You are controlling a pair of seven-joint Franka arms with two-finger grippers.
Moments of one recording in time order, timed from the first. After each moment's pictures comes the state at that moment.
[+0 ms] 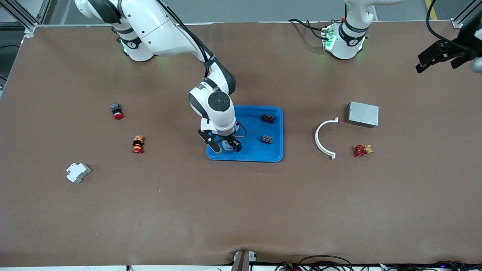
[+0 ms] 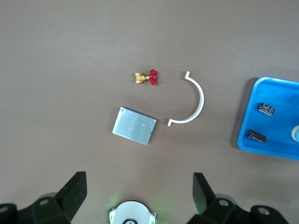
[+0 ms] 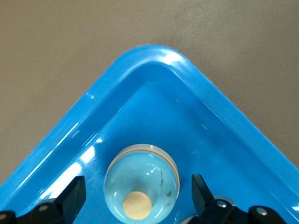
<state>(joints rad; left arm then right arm) -0.02 -0.15 -0.05 -1.60 0.00 1.40 -0.18 0.71 0.74 0.03 -1.63 -0.09 2.45 1.63</state>
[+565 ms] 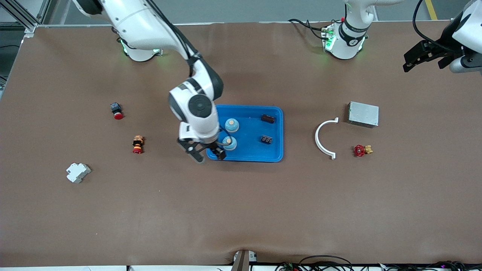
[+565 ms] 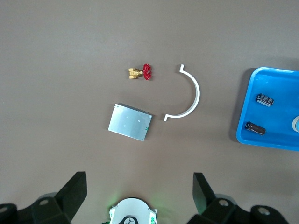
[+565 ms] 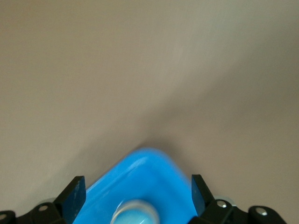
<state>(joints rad) -0.02 -0.15 -0.09 -1.62 0.00 1.40 -0.18 0.57 0.60 -0.01 -1.58 -0.11 2.20 1.34</state>
